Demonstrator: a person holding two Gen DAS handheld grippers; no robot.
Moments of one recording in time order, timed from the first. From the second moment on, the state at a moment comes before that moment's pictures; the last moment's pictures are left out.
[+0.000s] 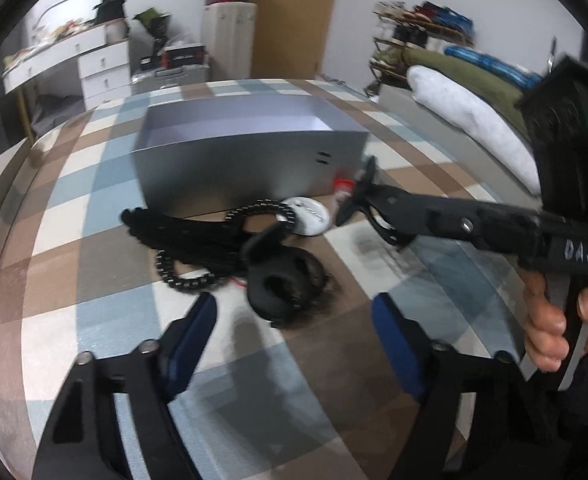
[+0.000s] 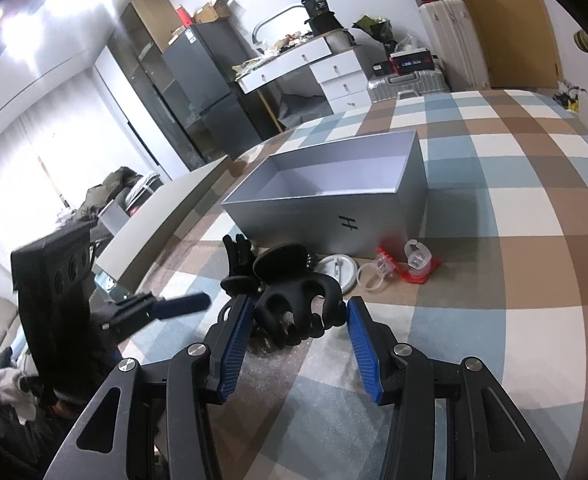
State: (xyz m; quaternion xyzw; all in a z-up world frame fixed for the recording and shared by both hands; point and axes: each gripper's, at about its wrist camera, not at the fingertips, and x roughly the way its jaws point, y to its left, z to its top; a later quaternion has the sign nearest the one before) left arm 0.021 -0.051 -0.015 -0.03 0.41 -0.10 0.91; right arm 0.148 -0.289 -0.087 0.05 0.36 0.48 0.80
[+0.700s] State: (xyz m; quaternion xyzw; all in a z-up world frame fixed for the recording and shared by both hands) left arm 0.033 -0.051 -0.013 -0.03 0.40 -0.08 0.91; right arm 0.149 -0.298 -0.090 0.06 0.36 0.48 0.80
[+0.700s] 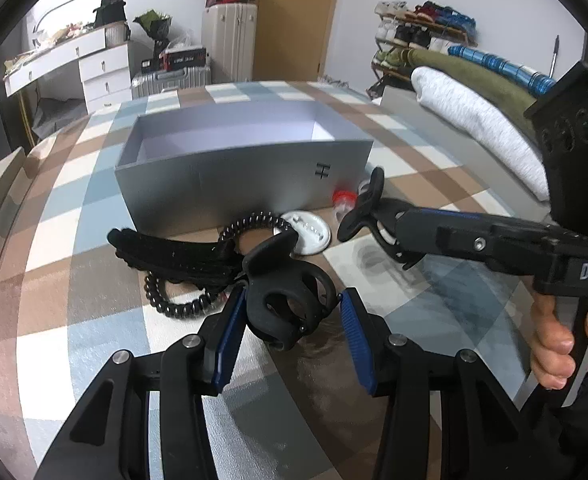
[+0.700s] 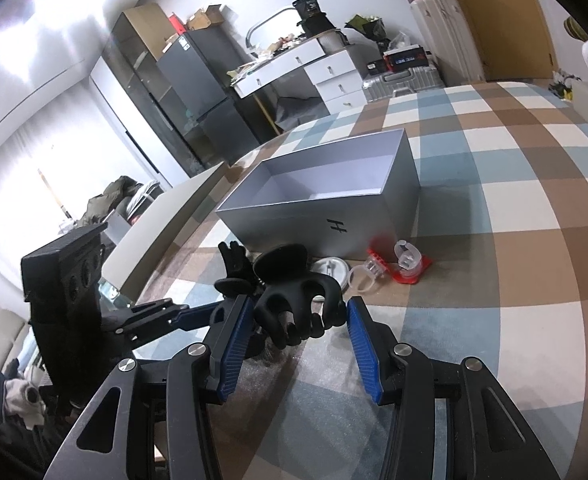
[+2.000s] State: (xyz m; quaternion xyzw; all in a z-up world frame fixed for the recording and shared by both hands) left arm 0.053 -0.009 0.039 -0.08 0.29 -0.04 0.95; right arm 0.180 -0.294 -0.046 0.12 0.30 0.47 0.82
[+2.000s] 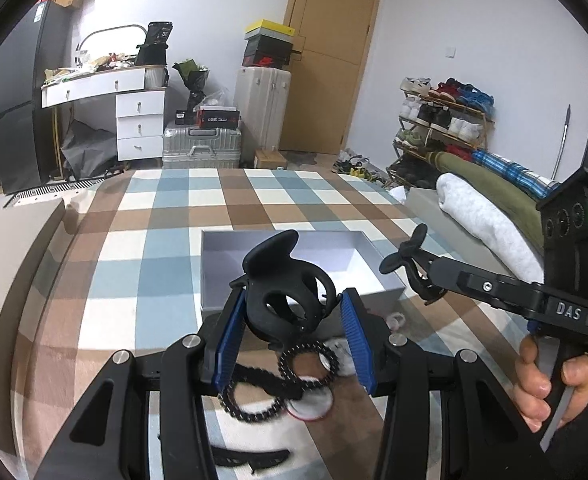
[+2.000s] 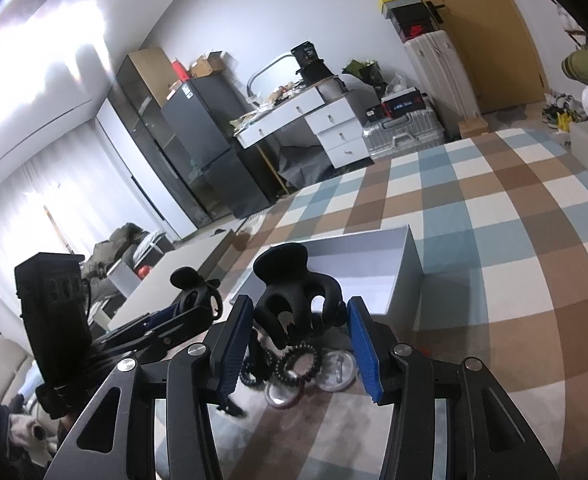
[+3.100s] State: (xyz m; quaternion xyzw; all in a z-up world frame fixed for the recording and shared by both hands) left arm 0.107 -0.013 0.015 -0.03 0.37 0.00 0.93; right arm 0.234 -0.283 -0.064 0.19 0.36 0.45 0.80
